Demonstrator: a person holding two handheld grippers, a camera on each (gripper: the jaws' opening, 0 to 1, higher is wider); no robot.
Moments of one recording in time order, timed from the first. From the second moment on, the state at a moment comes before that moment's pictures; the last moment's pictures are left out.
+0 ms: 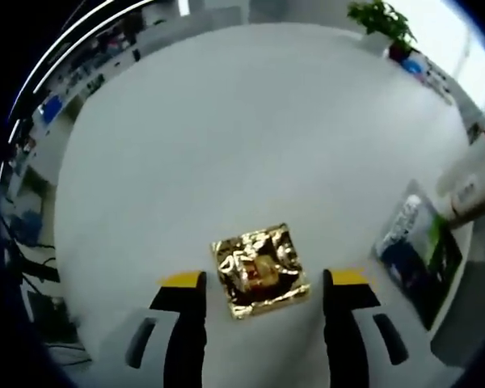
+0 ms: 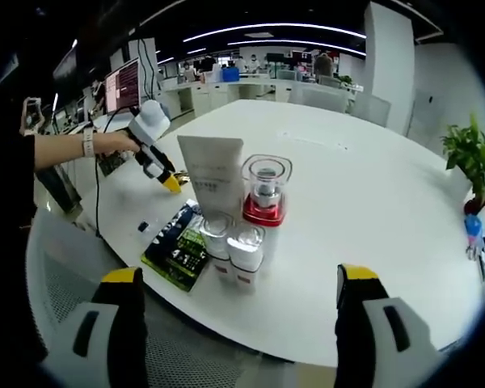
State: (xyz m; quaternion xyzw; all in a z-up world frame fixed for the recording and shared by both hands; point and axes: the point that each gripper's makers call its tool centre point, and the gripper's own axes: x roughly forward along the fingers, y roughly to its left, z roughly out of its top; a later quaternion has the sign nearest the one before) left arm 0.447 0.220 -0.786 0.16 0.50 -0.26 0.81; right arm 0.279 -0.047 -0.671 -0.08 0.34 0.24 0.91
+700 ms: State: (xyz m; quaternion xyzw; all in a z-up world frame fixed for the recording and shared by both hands) left arm 0.438 0.221 -0.783 0.19 0.51 -0.29 0.79; right arm 0.278 -0.048 -0.672 -0.08 0.34 0.24 0.90
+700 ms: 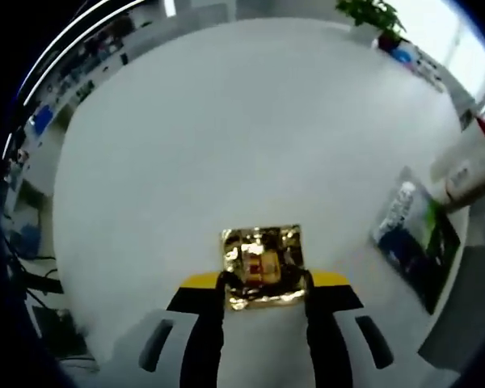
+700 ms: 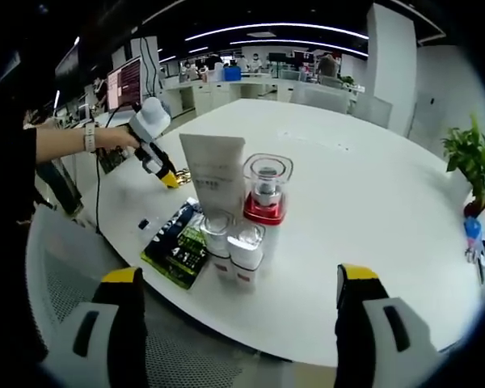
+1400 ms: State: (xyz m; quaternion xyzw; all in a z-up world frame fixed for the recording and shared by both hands) left arm 0.411 0.203 -0.785 0.30 0.48 -0.44 0.70; right arm 0.277 -0.041 -0.674 -0.09 0.34 0.25 0.90
